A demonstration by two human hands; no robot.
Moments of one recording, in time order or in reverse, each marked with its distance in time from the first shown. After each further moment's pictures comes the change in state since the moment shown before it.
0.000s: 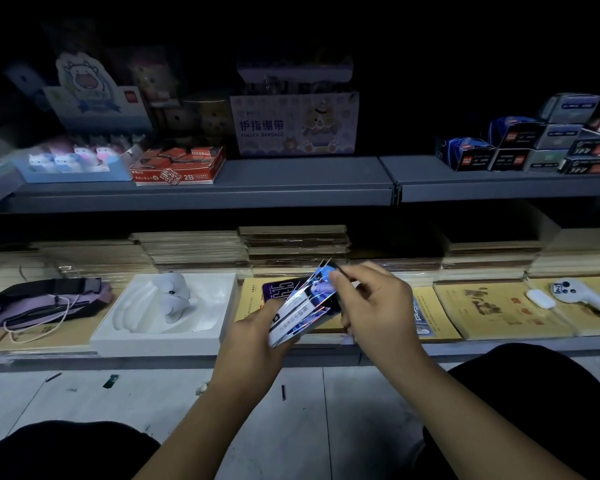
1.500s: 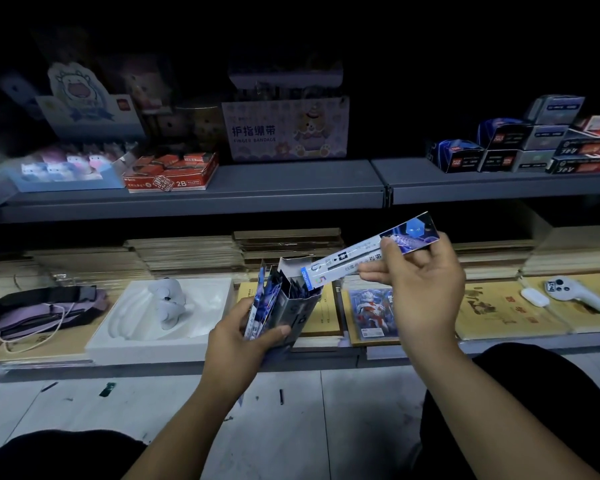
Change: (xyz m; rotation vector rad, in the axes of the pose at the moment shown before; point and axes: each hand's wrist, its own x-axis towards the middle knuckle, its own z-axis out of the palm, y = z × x) left_hand 0.005 0.000 -0.009 -0.492 0.013 -0.252; right_hand 0.017 -0.027 -0.036 0.375 0.346 0.114
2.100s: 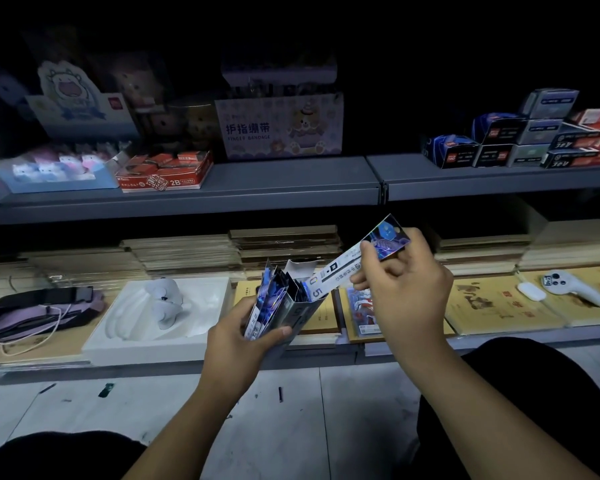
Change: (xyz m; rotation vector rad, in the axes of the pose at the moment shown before) left_hand -0.002 0.004 0.004 0.100 0.014 0.059; right_hand -0.003 0.012 -0.001 -0.396 -0.051 -0.317
